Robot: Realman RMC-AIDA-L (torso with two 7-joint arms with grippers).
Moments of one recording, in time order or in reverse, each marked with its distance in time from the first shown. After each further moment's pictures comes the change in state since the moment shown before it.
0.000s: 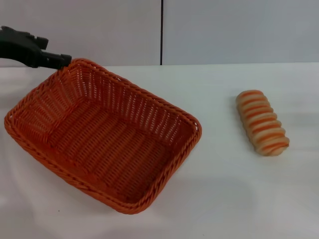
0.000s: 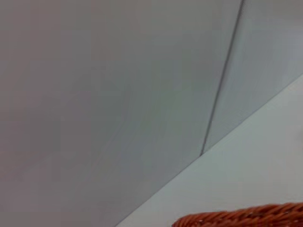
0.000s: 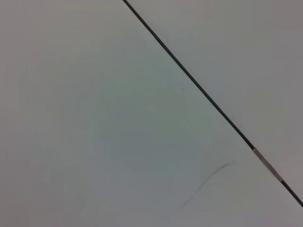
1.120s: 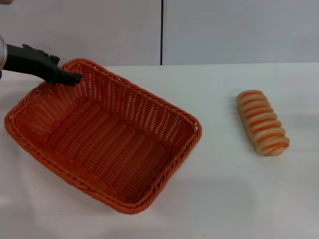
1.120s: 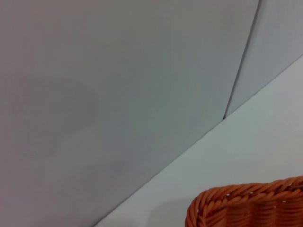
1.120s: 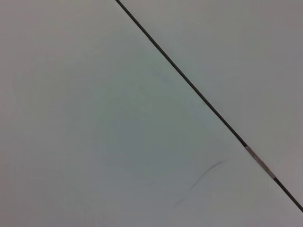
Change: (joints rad) left arm 0.002 -0.004 0.194 -0.148 0.079 -0.231 -0.041; right arm -0.005 0.006 0.000 0.003 0.007 0.009 0.000
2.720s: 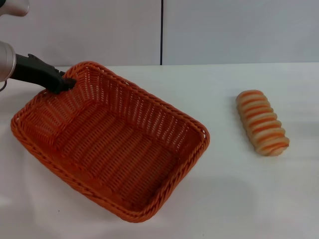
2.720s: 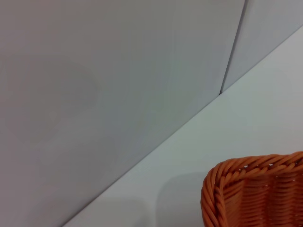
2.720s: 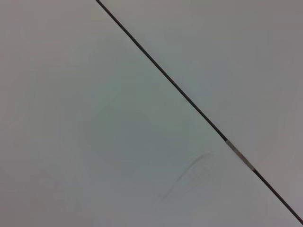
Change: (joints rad) left arm 0.007 -0.002 0.082 -0.009 0.039 -0.022 -0.041; right arm -0.035 0.013 0.014 0.008 0.000 -0.009 -0.001
